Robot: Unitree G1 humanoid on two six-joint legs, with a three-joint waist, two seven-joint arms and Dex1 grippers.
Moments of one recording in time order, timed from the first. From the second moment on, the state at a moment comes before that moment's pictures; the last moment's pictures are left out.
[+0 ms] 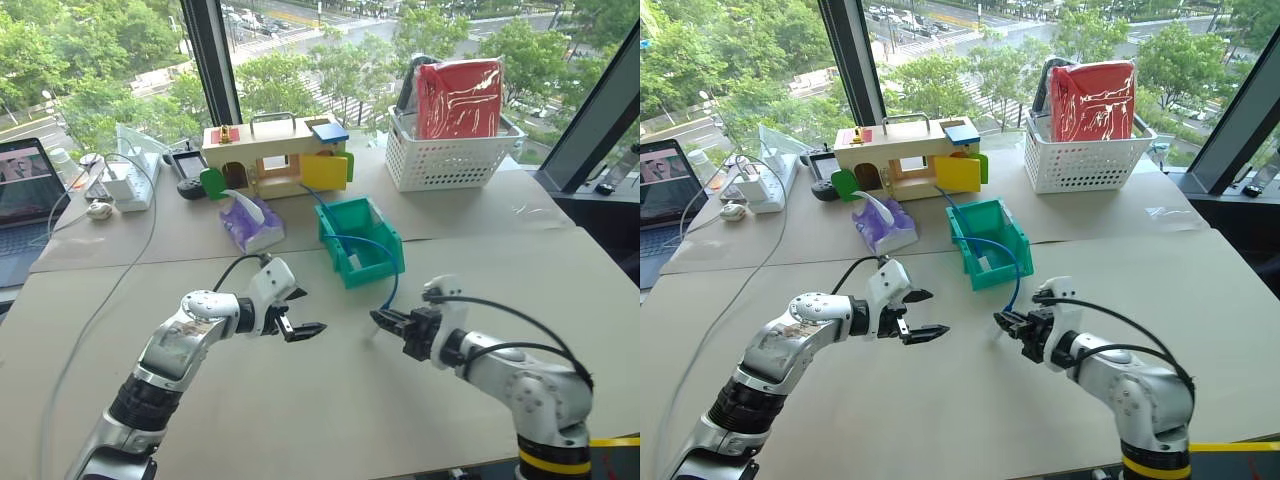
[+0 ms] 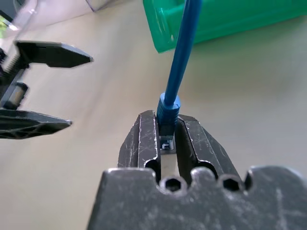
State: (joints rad) left arm -0.44 0.52 -0.17 -0.20 -0.28 0.72 -0.86; right arm -0.26 -0.34 -0.28 -0.51 0.85 1.18 0.34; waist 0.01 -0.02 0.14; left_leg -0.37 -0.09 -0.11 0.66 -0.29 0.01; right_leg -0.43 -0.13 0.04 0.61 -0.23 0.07
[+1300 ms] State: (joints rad) left arm -0.30 0.45 -0.02 -0.36 -0.37 0.75 -0.62; right arm -1.18 -0.37 0.11 0.67 0.21 0.52 0.76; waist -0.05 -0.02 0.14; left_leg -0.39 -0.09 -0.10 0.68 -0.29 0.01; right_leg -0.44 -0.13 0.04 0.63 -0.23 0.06
